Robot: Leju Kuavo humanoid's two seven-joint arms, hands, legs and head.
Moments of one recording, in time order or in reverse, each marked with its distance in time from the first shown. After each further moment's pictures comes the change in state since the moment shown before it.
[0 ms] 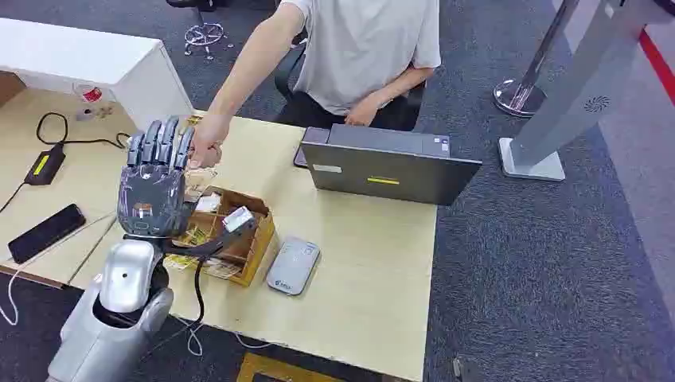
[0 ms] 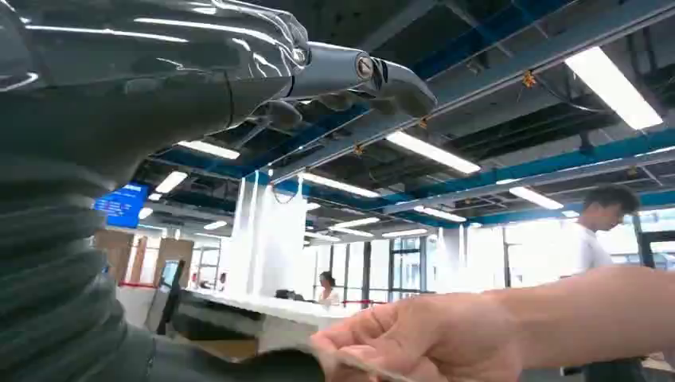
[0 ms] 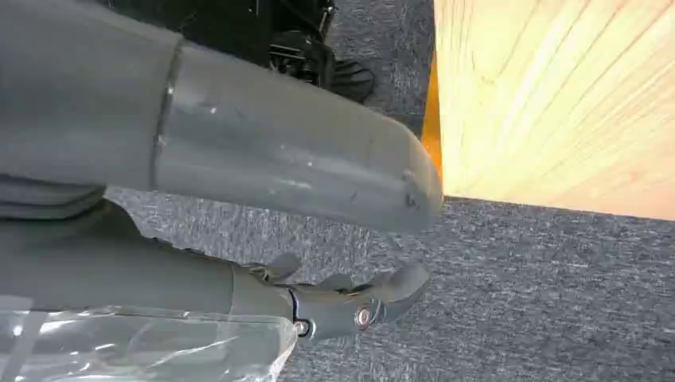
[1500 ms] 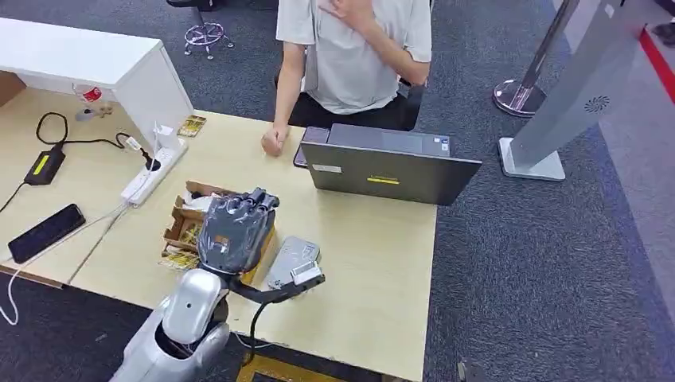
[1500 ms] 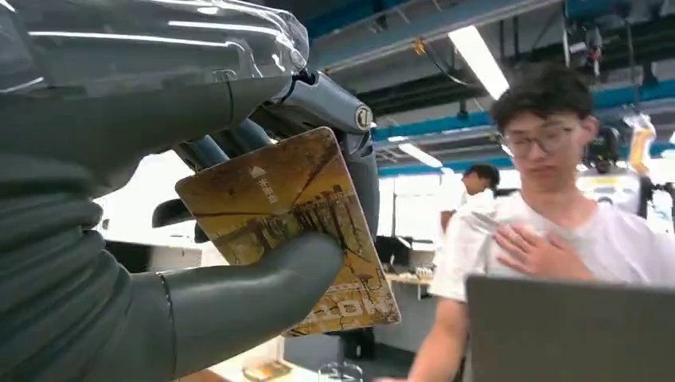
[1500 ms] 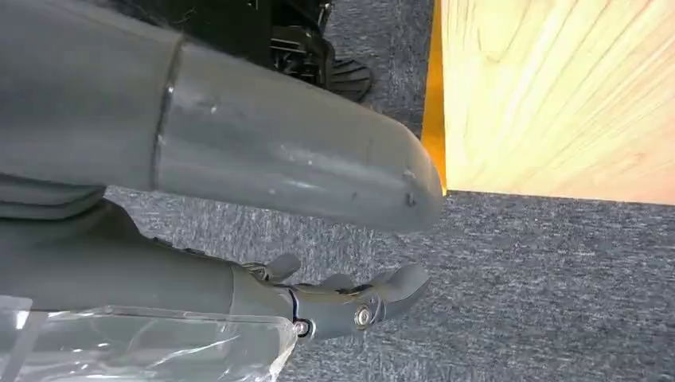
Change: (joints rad) left arm 0.055 -0.158 -0.202 0.042 0.000 0.015 -0.085; right arm 0.017 0.000 -0.002 -0.017 -0.036 -0.003 0.003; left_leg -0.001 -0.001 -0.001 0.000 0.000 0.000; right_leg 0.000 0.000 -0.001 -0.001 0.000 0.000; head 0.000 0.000
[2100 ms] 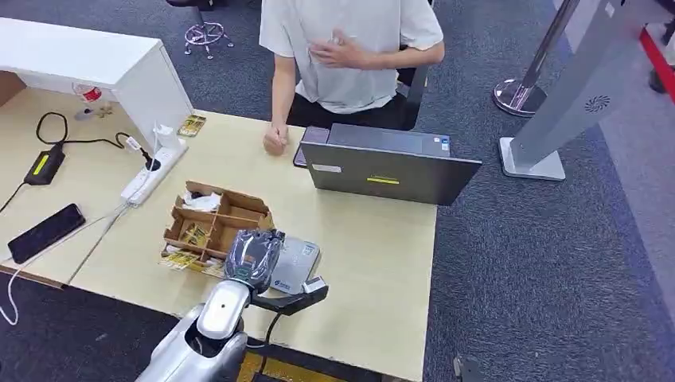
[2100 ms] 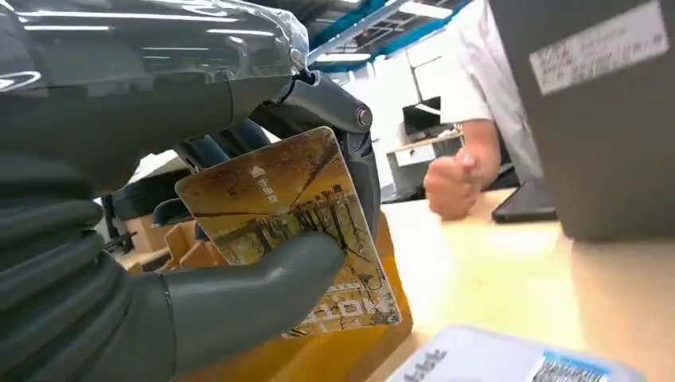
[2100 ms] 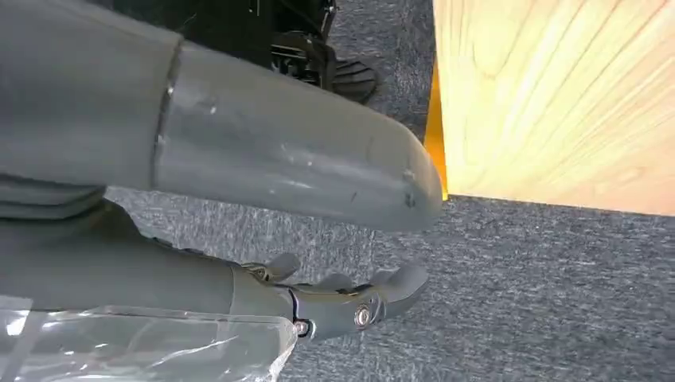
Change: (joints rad) left arm -0.022 -0.052 0.005 0.369 0.000 -0.111 0.081; right arm -0.014 0.006 0.015 -0.002 0.029 0.000 0.026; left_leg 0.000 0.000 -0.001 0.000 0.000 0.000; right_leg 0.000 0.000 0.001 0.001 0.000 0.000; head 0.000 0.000
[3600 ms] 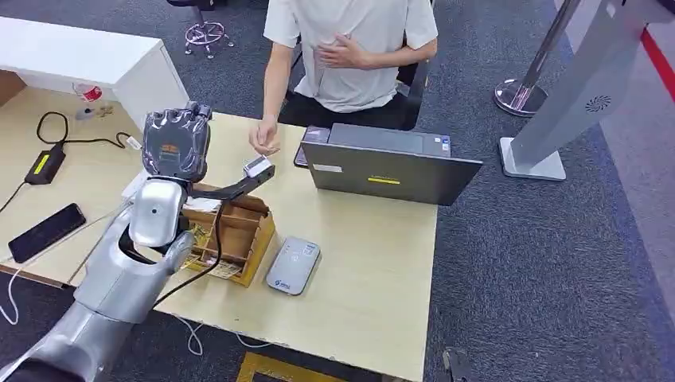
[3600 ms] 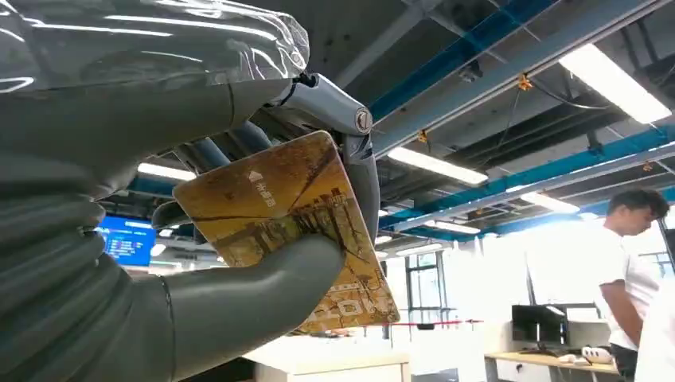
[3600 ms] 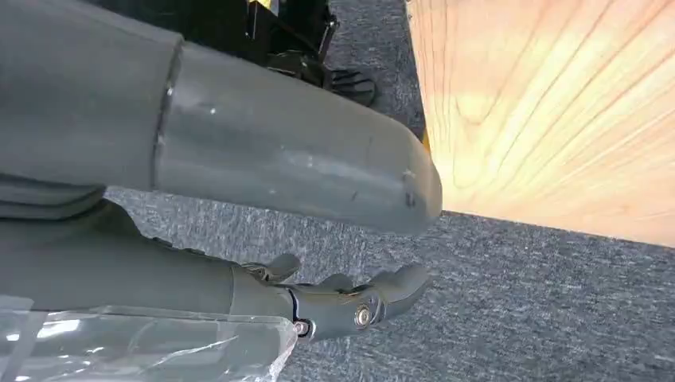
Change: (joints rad) left arm -0.356 0.201 0.059 -0.142 0.000 0.023 0.091; right arm -0.017 0.005 0.062 0.034 -0.019 -0.025 -0.002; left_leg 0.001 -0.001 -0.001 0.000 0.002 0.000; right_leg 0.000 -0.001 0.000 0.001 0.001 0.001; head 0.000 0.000
